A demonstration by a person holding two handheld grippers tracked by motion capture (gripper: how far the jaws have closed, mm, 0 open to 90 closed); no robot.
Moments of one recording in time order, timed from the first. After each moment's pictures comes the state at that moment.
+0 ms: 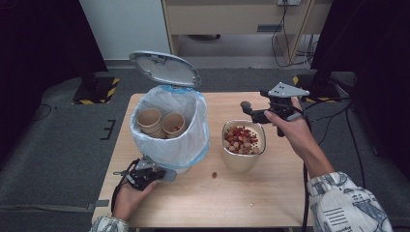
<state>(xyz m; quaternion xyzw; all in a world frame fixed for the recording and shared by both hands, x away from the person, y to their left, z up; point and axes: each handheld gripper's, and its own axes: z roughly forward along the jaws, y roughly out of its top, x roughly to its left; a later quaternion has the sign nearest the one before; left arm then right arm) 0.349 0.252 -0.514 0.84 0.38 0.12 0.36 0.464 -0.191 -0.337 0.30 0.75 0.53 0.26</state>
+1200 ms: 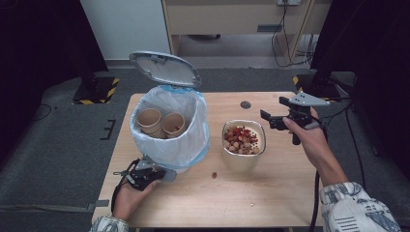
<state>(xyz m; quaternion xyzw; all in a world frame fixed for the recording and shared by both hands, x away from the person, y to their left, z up) 0.349 0.252 -0.514 0.84 0.39 0.12 0.36 0.456 -0.244 -0.364 0.35 0.72 0.53 0.26</state>
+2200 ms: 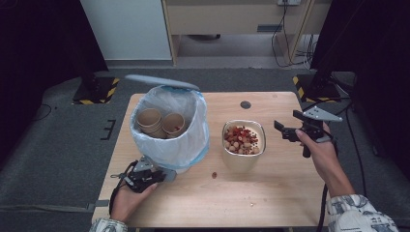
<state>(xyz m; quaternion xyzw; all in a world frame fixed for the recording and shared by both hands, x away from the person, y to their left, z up) 0.337 0.255 -0.508 0.84 0.40 0.12 0.36 0.441 -0.287 -0.408 0.41 0.70 0.52 0.27</state>
